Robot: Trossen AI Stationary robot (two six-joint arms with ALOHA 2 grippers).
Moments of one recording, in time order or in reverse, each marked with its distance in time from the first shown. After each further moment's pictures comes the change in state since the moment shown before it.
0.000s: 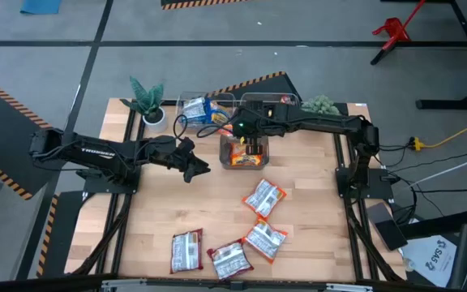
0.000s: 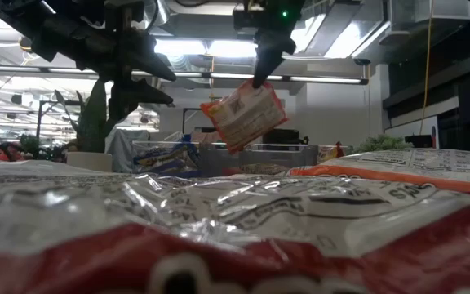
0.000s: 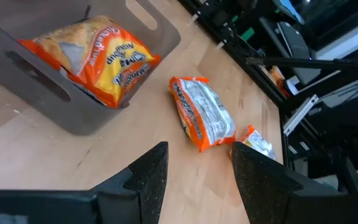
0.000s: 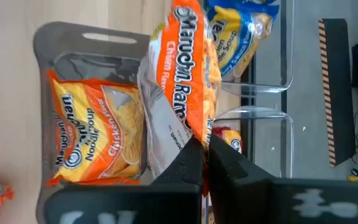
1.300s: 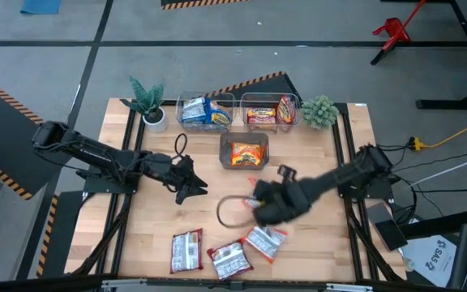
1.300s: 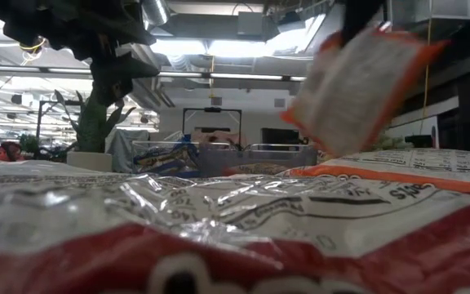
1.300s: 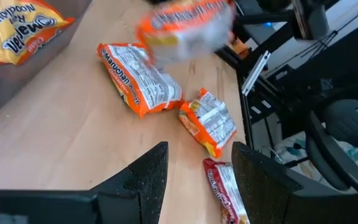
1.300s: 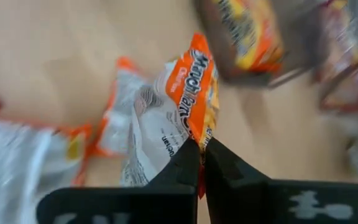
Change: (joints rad) left arm -0.270 0.000 0.001 0.051 -0.078 0.008; right arm 0.604 -0.001 -0.035 -0.397 0.090 1.122
